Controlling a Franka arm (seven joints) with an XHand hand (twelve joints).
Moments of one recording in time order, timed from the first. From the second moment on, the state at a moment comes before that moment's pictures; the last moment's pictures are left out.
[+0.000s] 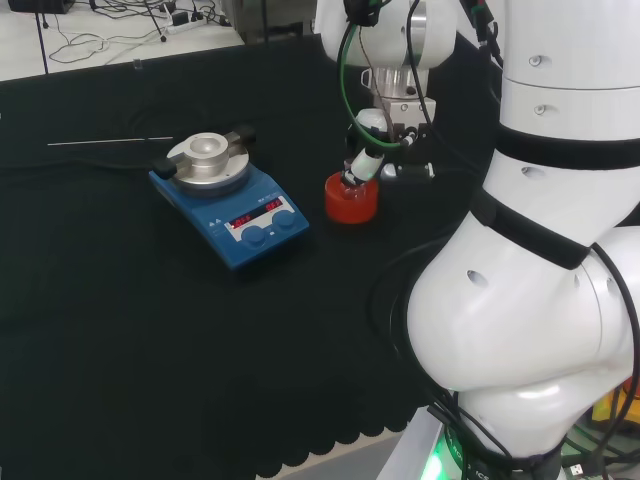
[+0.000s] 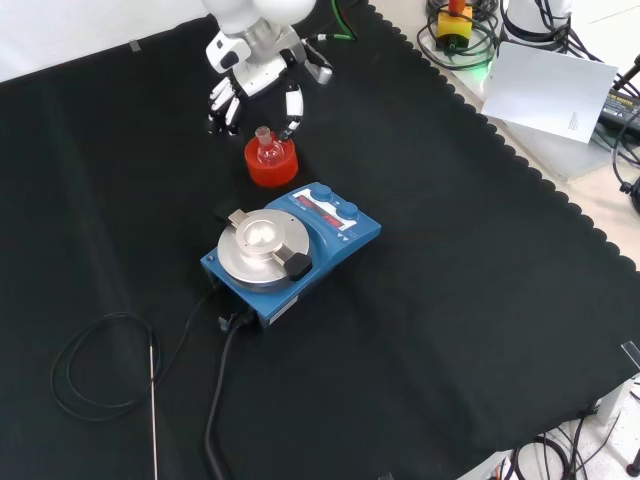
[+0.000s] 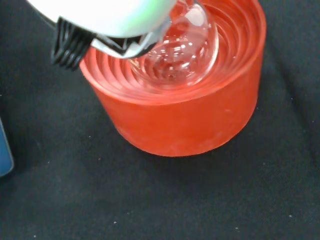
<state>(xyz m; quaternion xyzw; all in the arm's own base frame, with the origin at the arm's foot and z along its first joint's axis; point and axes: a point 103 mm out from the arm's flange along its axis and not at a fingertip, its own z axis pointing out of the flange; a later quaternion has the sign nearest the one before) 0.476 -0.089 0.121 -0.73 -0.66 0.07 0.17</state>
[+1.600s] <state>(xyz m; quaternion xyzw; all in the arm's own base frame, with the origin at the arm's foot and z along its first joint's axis) 0.479 -0.092 0.123 -0.73 -0.66 0.06 0.17</state>
